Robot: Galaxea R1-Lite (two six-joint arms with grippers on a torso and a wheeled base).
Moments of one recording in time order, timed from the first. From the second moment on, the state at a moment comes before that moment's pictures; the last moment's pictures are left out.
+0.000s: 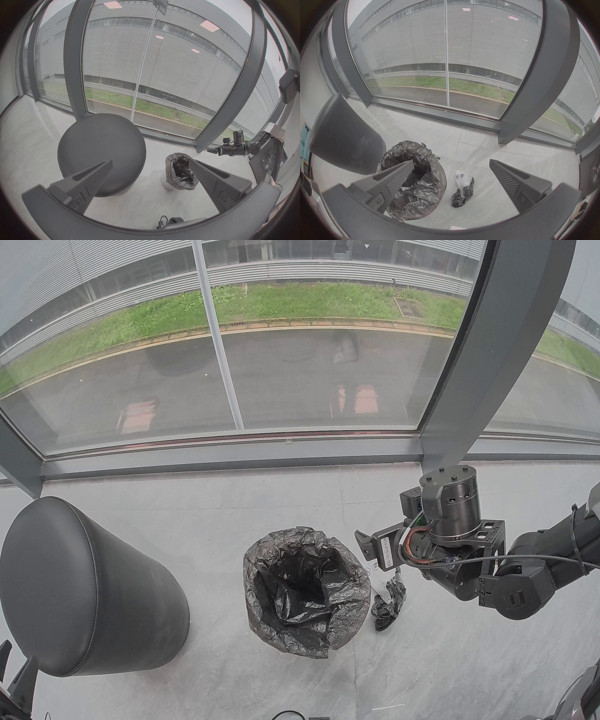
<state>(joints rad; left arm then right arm) -0.19 0.13 -0.38 0.35 0.12 -0.30 0.69 1.87 -0.88 -0.57 -0.46 0.02</state>
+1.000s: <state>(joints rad) -0.06 0.08 -0.26 0.35 0.16 -0.31 0.69 1.86 -0.82 -0.66 -0.44 0.04</state>
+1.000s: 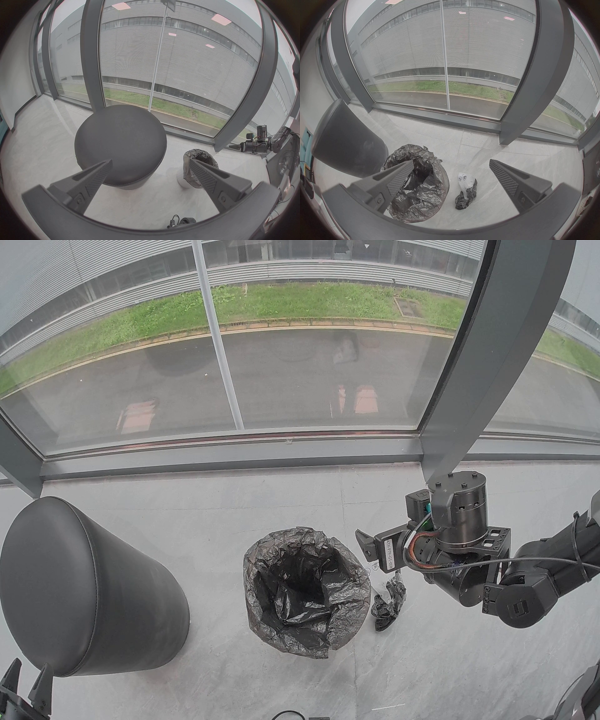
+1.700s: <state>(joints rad) 0.00 0.01 -0.02 -0.02 0.15 -0.12 0.62 1.85 -0.79 -0.73 -0.43 0.03</state>
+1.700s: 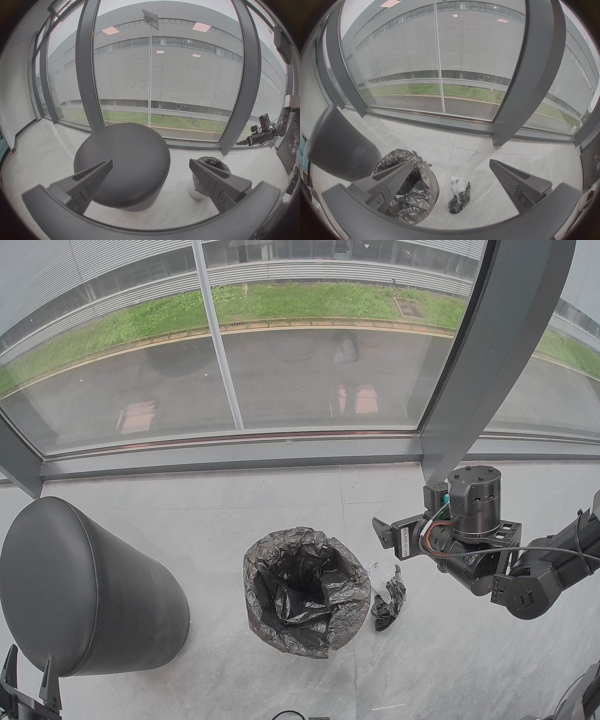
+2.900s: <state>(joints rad) 0.00 0.01 -0.02 -0.01 -0.04 -0.01 0.49 2.06 -1.19 -0.54 -0.26 0.05</state>
